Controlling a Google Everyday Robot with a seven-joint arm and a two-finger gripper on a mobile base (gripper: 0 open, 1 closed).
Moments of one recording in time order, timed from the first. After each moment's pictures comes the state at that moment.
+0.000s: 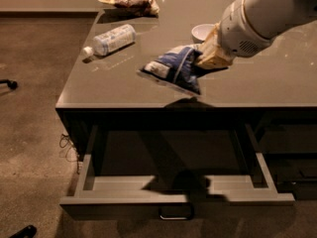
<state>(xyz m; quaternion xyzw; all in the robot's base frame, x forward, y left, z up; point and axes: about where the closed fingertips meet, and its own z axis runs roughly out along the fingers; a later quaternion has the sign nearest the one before) 0.544 -0.119 0.970 -0.63 0.70 -0.01 0.34</state>
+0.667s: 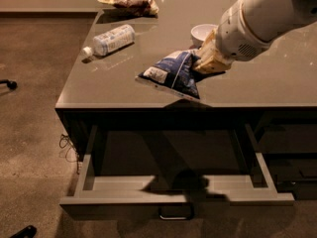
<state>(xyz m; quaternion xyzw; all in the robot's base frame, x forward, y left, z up) 0.536 -0.114 0.963 -0.64 0.70 0.02 0.33</state>
